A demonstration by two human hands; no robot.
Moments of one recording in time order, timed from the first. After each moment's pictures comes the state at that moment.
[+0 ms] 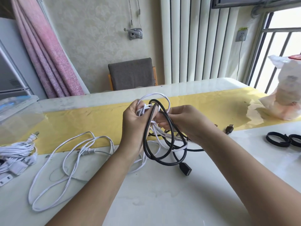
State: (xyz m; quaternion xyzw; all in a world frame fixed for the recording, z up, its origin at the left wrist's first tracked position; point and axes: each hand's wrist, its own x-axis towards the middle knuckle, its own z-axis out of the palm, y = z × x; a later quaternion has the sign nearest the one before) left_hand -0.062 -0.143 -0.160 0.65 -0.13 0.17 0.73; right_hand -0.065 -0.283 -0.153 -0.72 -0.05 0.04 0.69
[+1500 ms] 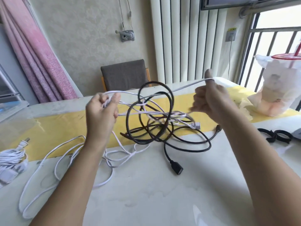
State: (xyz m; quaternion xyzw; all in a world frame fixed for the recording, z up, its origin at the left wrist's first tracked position) left_hand -0.037 -0.097 -0.140 0.67 -0.12 0.28 0.68; right_hand -0.057 -0.349 -0.116 -0.62 0.05 -0.11 0.78
